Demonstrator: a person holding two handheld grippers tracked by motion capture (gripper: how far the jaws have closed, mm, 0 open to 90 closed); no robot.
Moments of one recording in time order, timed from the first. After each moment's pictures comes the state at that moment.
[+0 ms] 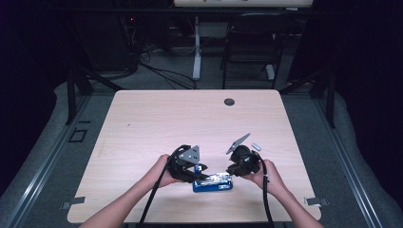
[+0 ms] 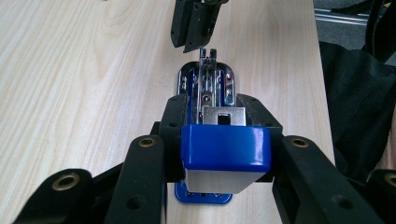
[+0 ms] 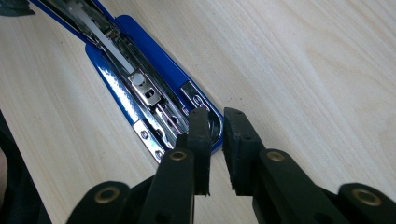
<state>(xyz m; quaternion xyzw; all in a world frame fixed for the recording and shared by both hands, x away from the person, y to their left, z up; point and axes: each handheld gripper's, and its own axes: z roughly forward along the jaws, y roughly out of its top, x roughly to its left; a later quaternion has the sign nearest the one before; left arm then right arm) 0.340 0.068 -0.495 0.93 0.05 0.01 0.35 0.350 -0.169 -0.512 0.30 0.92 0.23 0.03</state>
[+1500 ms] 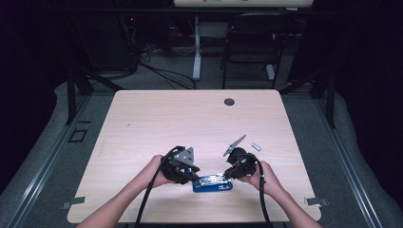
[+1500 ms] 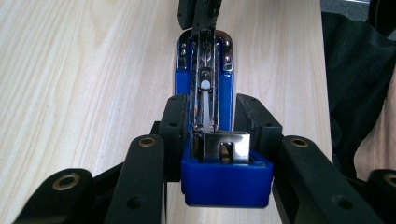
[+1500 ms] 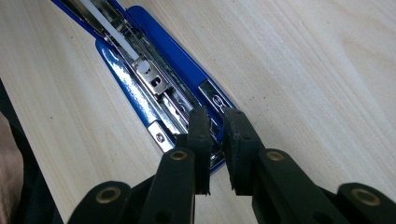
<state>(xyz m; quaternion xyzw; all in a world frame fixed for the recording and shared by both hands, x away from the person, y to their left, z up) 0.338 0.084 -0.495 0.95 0.05 0.01 0.32 0.352 -0.161 -0.525 0.30 0.93 0.22 -0.01</state>
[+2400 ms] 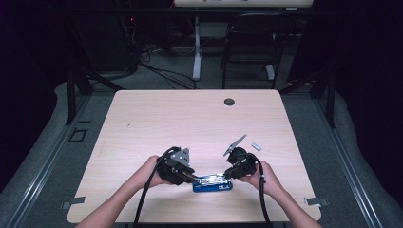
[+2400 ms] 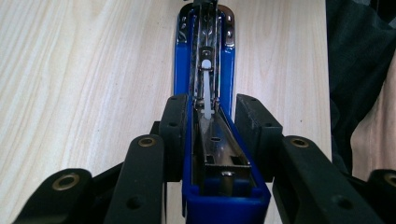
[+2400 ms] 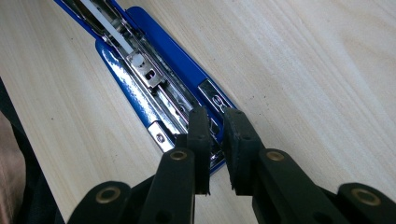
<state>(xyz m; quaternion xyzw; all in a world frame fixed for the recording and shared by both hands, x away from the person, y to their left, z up) 0.340 0.096 -0.501 0.95 0.06 -0.01 0.30 0.352 -0.161 -0.525 0.31 0.92 0.23 -0.02</state>
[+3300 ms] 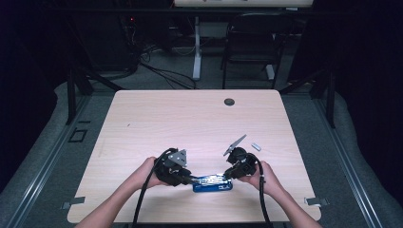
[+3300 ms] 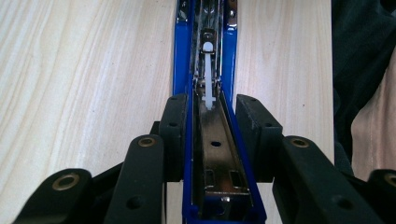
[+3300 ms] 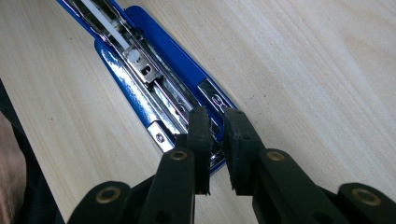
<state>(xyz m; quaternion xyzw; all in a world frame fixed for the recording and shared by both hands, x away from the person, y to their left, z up) 0.340 0.105 -0.511 0.95 0.08 -0.02 0.29 0.353 -0.161 -0.526 0.31 0.92 0.22 -0.02</state>
